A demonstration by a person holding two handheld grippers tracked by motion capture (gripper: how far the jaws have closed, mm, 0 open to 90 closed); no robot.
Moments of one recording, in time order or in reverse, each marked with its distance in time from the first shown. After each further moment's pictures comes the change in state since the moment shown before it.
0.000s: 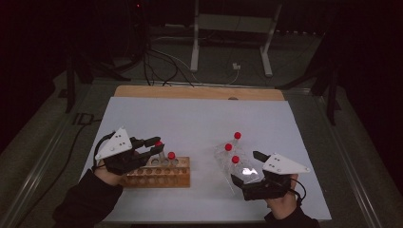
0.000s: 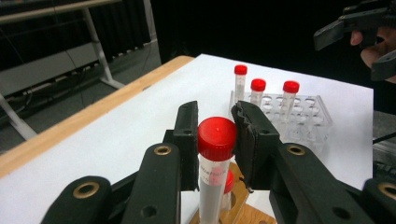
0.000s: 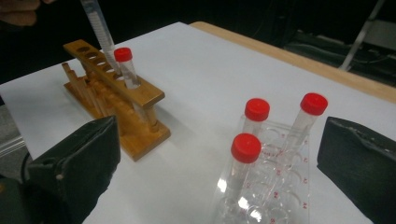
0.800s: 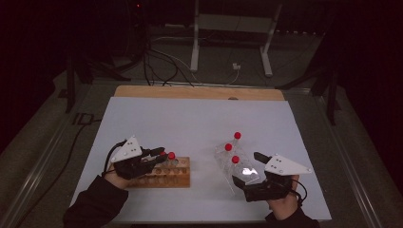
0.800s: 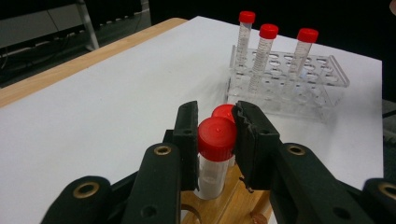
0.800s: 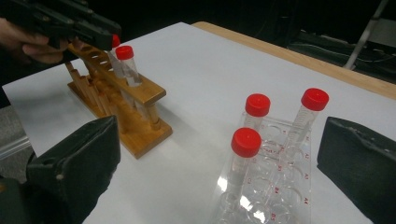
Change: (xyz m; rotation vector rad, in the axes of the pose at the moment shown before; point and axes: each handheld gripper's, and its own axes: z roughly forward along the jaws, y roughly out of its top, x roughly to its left) left arm 0.004 -0.046 0.027 0.095 -0.030 -0.063; right arm -0.002 -0.005 -0.002 -0.007 0.012 0.009
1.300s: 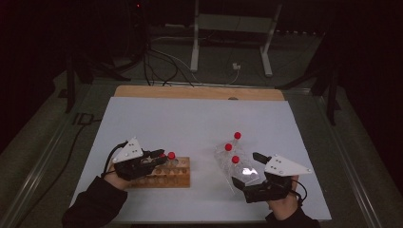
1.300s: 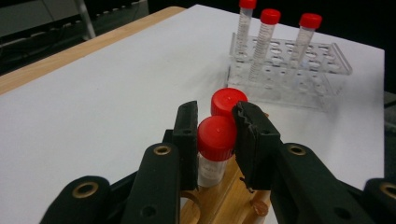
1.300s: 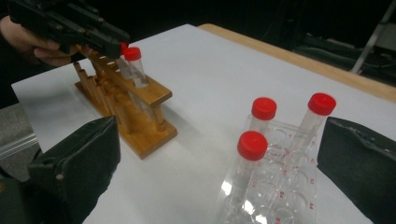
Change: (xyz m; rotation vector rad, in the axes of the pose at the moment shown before) left arm 0.000 -0.003 0.002 0.038 -0.009 0.006; right arm 0.001 0.001 0.000 -0.010 0.022 -0.018
